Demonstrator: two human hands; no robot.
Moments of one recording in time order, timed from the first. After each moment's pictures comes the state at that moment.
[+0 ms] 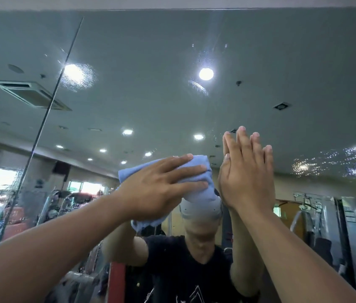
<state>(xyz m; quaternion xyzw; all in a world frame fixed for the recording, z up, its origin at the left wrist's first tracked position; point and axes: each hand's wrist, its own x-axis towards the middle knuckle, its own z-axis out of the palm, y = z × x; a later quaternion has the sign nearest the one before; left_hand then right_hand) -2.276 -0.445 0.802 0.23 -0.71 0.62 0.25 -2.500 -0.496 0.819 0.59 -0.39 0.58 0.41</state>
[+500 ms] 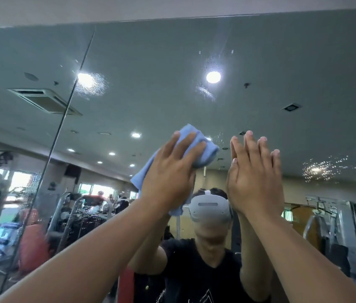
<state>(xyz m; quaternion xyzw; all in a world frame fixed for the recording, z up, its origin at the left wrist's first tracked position) -2.310 -0.450 0.820 0.38 -0.61 0.51 0.48 -2.500 -0.495 0.817 0.59 -0.39 0.58 0.41</state>
